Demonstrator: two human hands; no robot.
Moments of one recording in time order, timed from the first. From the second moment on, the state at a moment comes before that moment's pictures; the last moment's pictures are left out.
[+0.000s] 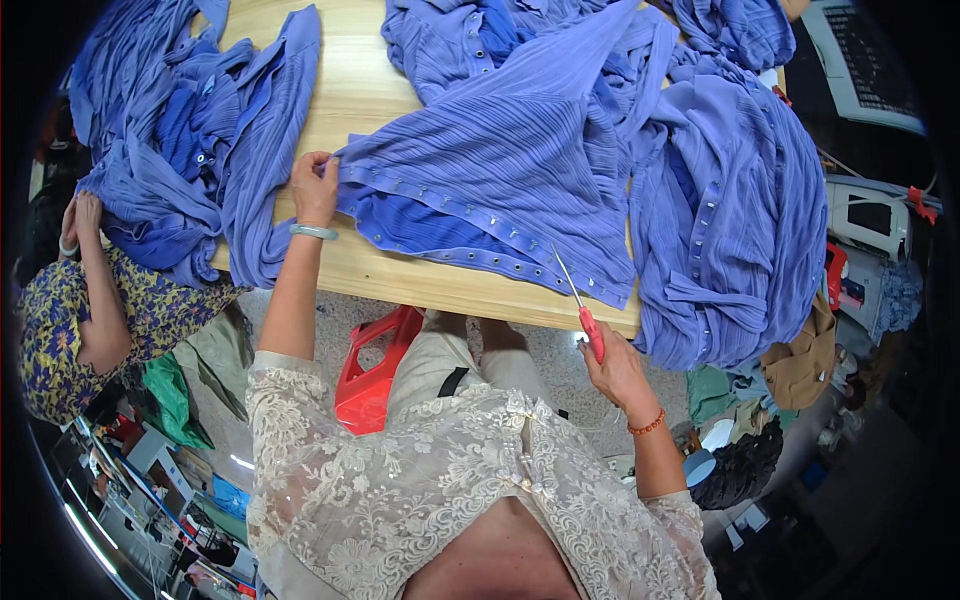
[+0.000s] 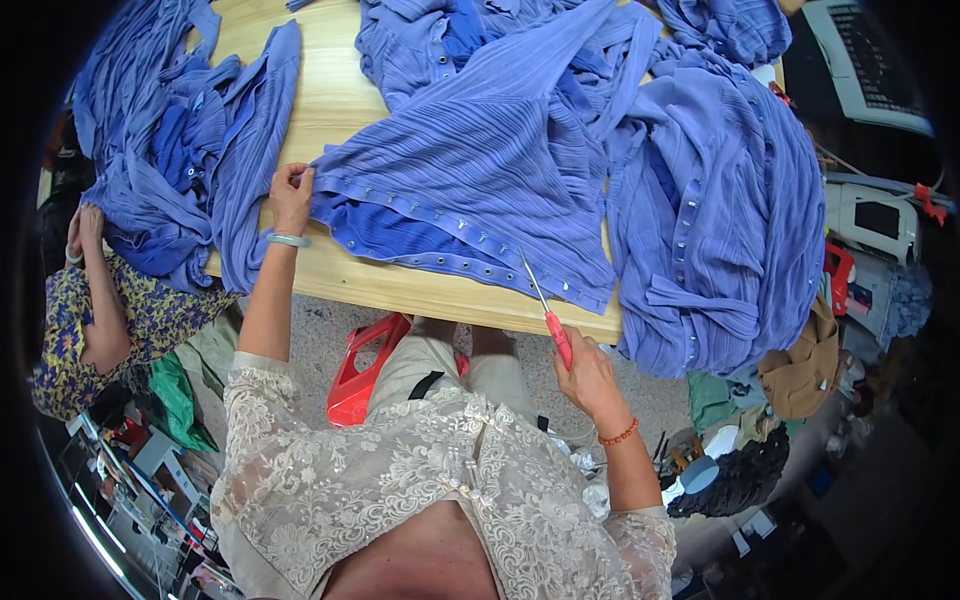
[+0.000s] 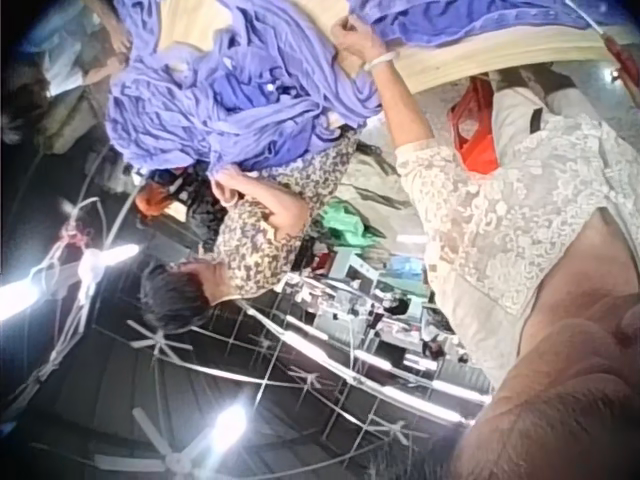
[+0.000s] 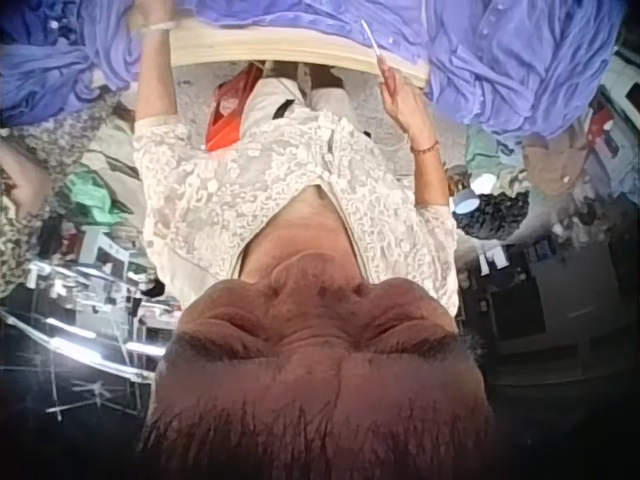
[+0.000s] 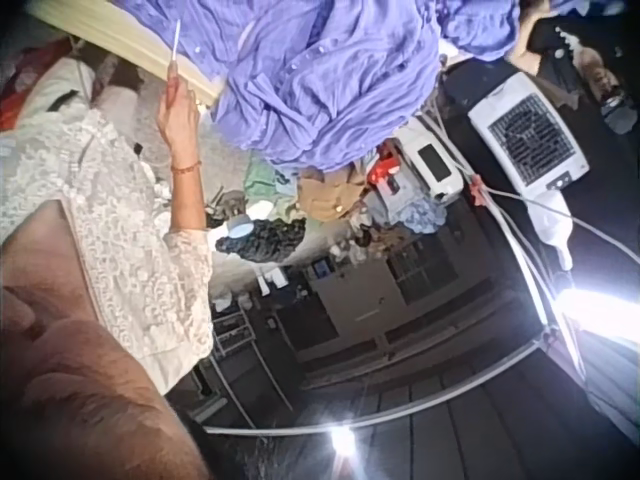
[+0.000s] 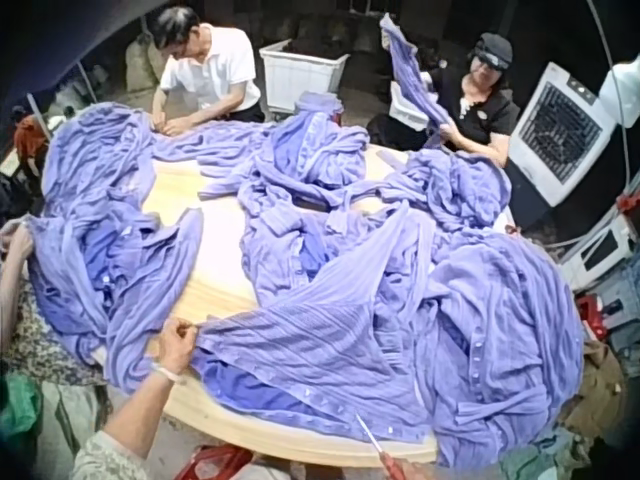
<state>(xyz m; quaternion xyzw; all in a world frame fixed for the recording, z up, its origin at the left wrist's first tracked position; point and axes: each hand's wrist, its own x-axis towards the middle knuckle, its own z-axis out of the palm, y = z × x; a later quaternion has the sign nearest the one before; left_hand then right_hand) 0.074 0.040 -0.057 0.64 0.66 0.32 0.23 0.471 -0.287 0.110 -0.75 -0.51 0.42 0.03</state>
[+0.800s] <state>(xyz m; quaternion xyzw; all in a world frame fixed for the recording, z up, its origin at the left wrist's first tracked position) 0.240 -0.117 -0.005 0.78 0.54 0.23 0.23 0.476 -0.280 0.113 -0.74 -0.52 0.42 0.04</state>
